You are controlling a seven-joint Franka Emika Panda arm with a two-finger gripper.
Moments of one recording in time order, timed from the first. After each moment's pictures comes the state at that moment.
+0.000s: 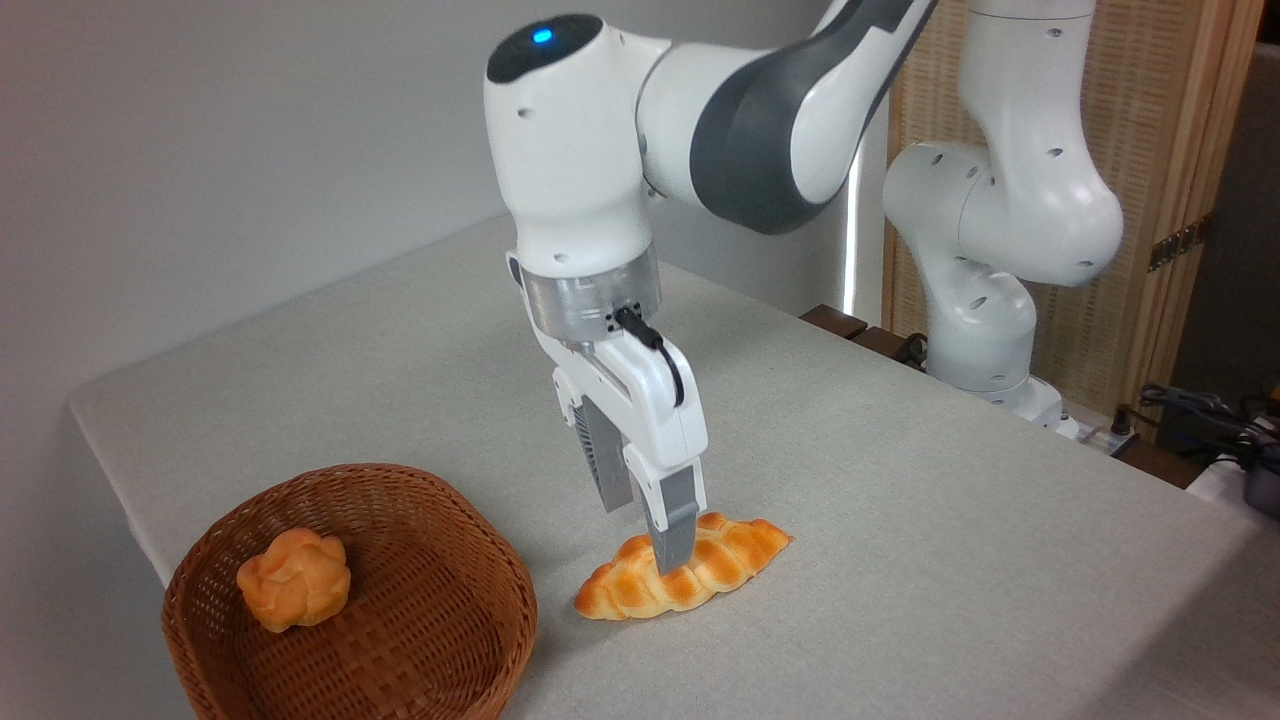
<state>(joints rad) -0.05 -0.11 0.11 -2.14 0.03 2.01 1.02</state>
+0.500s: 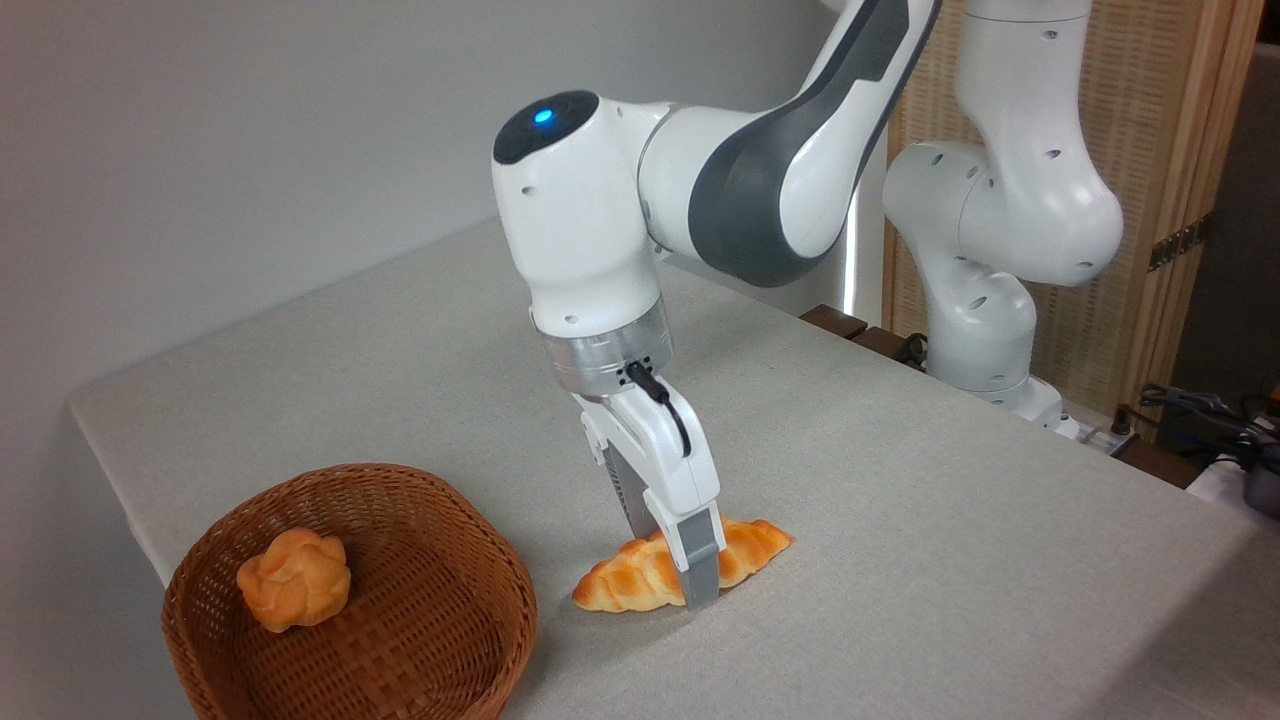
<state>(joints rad) -0.06 -0.07 0.11 -2.19 0.09 2.05 1.03</state>
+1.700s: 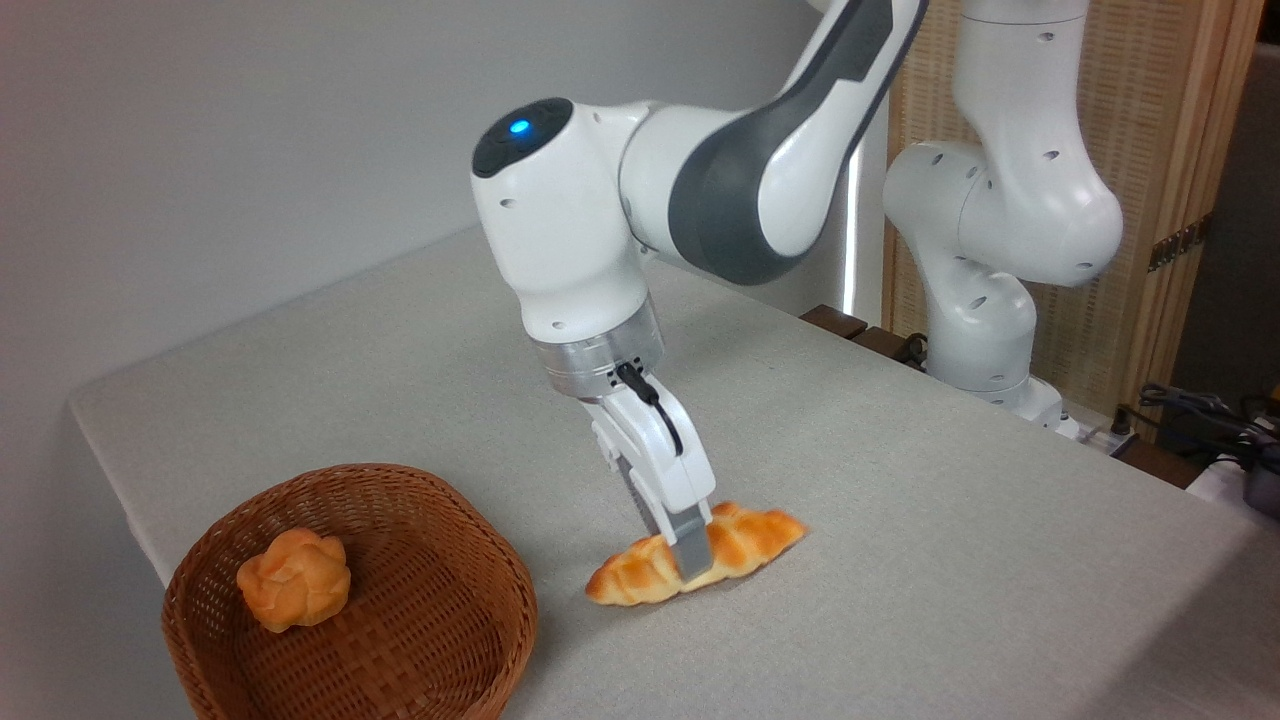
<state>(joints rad) -0.06 -0.04 0.10 -2.13 0.08 1.91 1.02</state>
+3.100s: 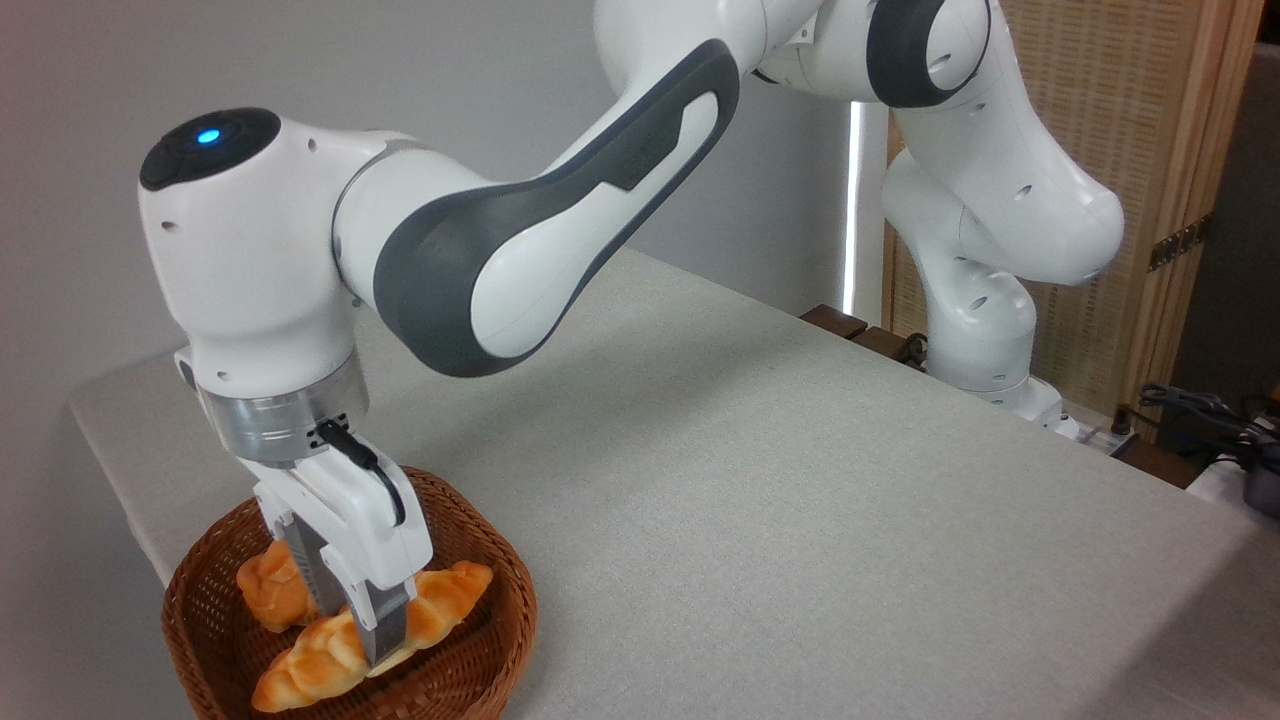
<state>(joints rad) -0.03 0.51 0.03 -1.32 -0.14 1.89 0.67</state>
